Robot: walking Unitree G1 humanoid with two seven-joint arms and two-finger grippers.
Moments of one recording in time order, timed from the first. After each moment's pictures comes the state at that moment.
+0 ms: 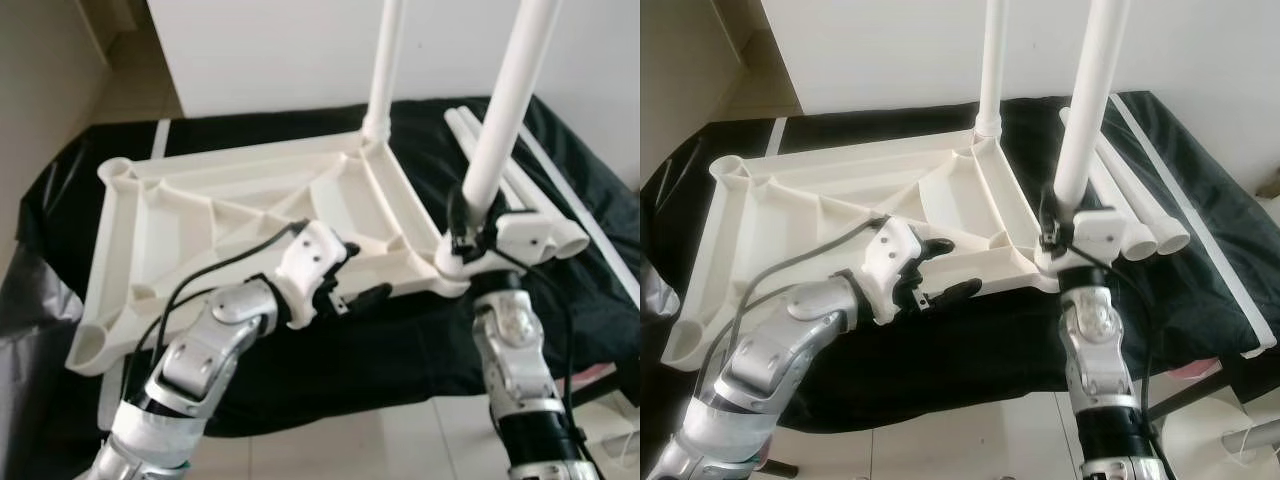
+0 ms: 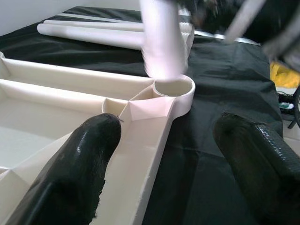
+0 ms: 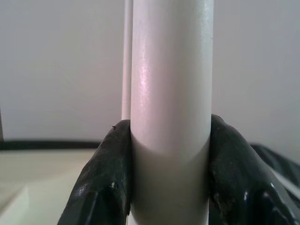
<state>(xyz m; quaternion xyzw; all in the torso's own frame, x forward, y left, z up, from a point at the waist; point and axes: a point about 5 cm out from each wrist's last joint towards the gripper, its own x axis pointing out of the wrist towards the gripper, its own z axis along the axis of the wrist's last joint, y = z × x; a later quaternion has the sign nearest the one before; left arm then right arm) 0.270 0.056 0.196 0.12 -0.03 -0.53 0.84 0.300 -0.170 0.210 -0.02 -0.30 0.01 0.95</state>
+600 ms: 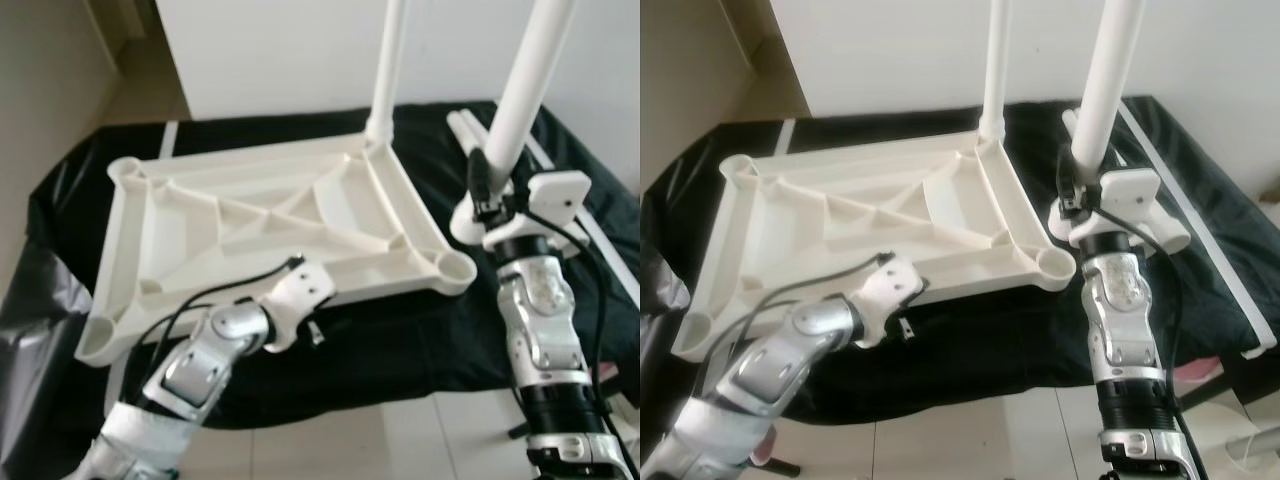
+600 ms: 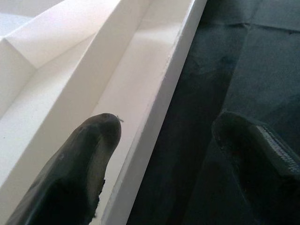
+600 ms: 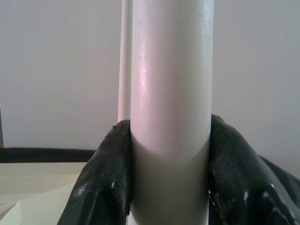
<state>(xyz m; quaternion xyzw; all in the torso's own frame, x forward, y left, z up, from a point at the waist) 0.286 0.077 0.144 0.22 0.11 -0.48 0.84 0.312 -0.189 0.224 -0.03 -0.29 0.01 0.96</state>
